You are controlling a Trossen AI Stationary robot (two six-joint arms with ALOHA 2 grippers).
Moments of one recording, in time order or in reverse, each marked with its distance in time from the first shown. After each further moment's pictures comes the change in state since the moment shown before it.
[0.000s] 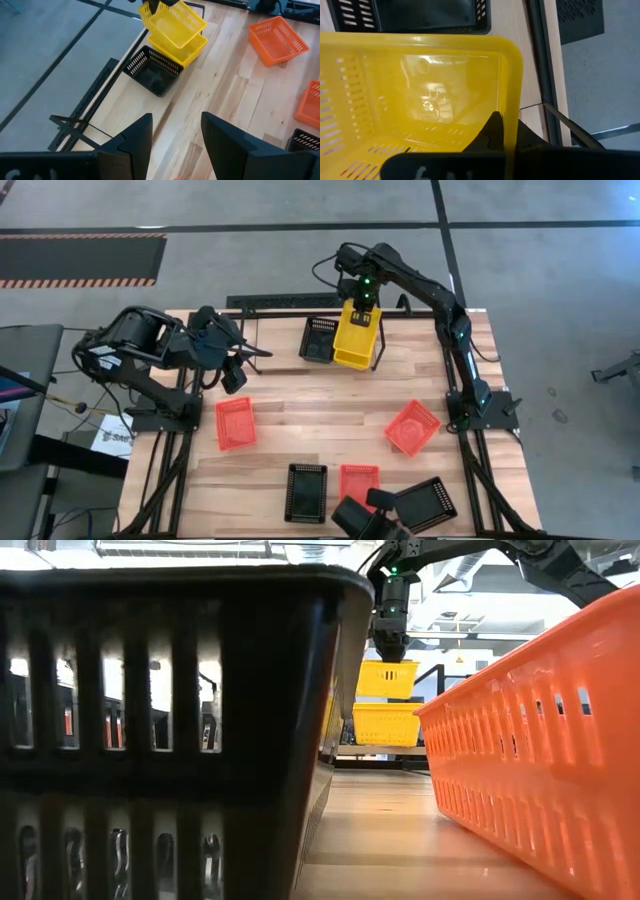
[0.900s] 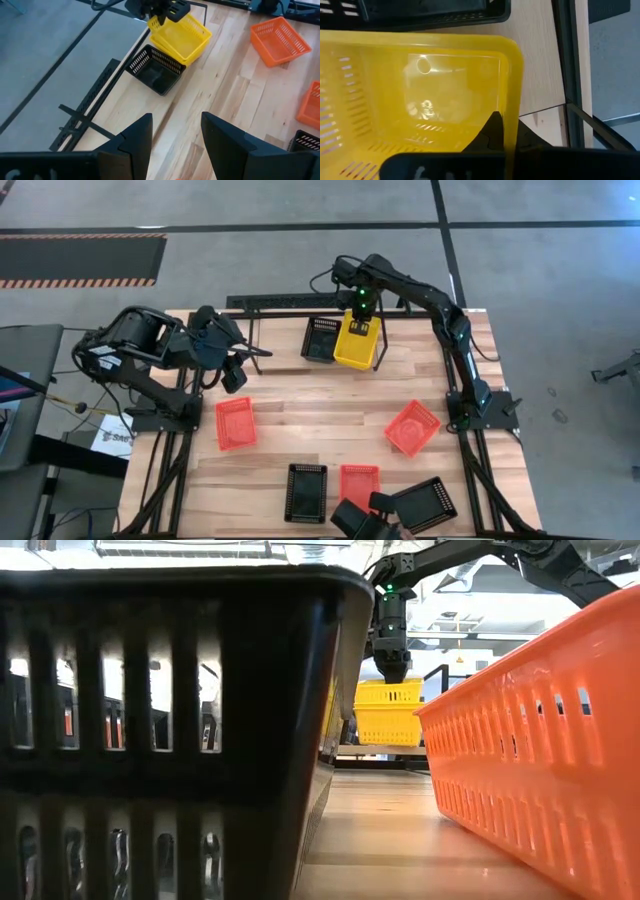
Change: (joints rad) left arm 0.001 0.000 0.000 0.000 -0.008 0.000; right arm 0.014 -0.001 -0.155 0.044 0.032 0.028
